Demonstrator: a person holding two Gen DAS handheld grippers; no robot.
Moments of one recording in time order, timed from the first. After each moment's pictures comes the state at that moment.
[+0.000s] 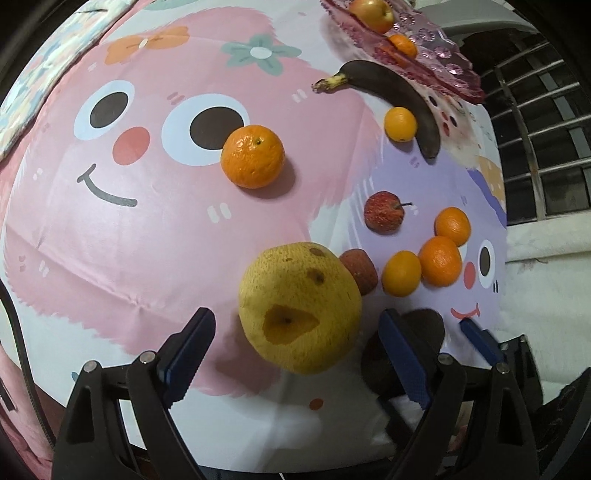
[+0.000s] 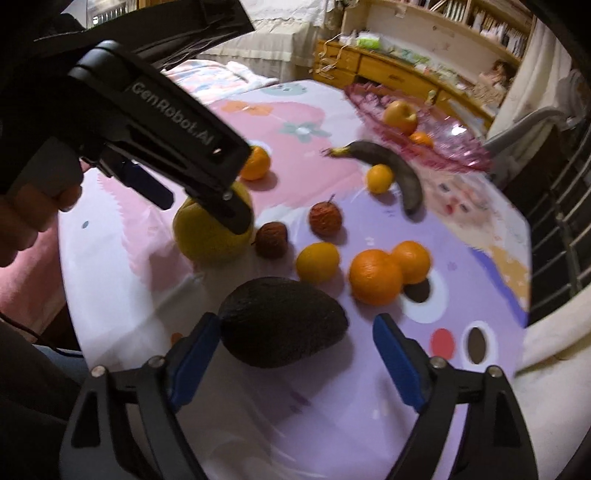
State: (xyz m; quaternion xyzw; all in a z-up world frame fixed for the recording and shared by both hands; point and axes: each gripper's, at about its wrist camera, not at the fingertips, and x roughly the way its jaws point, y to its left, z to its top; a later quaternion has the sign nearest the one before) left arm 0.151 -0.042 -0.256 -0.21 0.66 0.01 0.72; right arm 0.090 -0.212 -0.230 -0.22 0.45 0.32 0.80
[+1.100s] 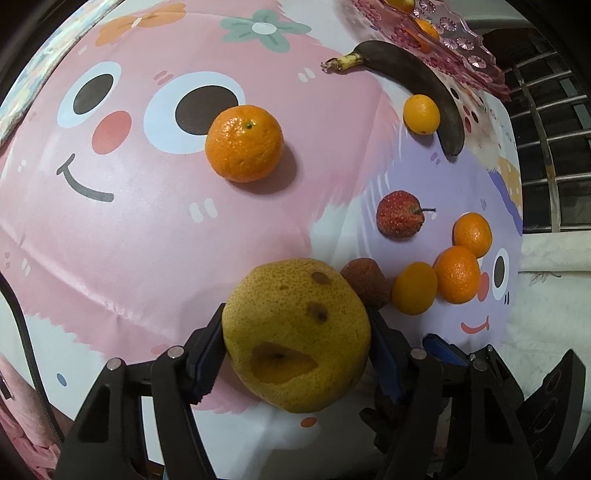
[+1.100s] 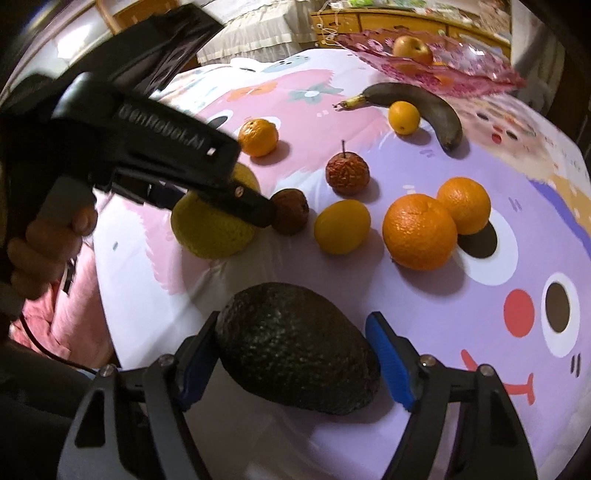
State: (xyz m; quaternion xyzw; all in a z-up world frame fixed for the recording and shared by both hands) left arm 0.169 -0.052 -0.282 -0.21 0.68 0.02 0.70; right arm 0.113 -0.232 -0.261 -0.08 0.54 0.37 0.75
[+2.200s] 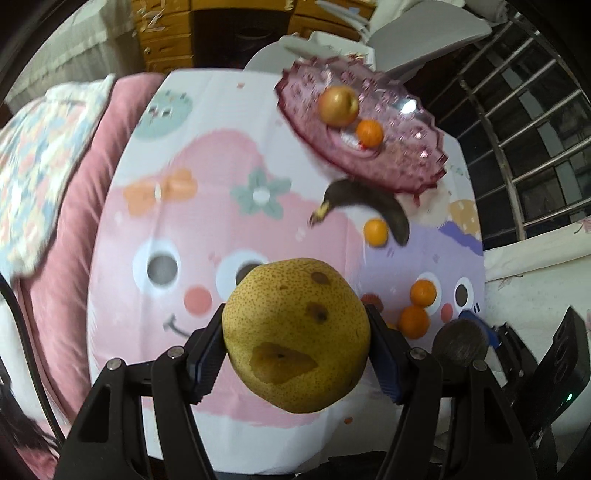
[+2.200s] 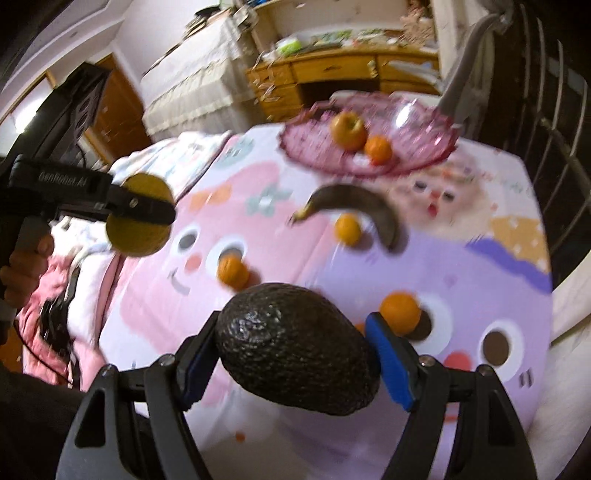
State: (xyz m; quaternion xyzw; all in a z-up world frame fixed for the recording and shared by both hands) left arm 0.237 0.013 -0.134 -0.11 0.62 -0.04 0.77; right arm 0.171 -0.226 -0.169 0.01 0.48 0.26 0.84
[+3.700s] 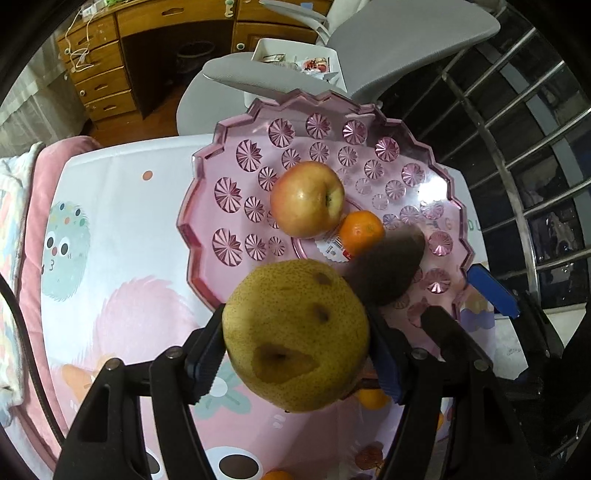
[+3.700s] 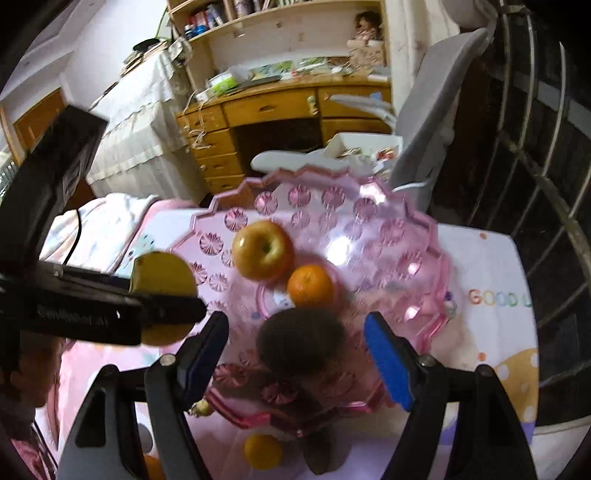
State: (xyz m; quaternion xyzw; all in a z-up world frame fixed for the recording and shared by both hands) left arm 0.435 -0.023 -0.196 -0.08 0.60 -0.12 0.78; right arm 0.366 -0.199 -0.183 0.01 0.44 0.15 0.89
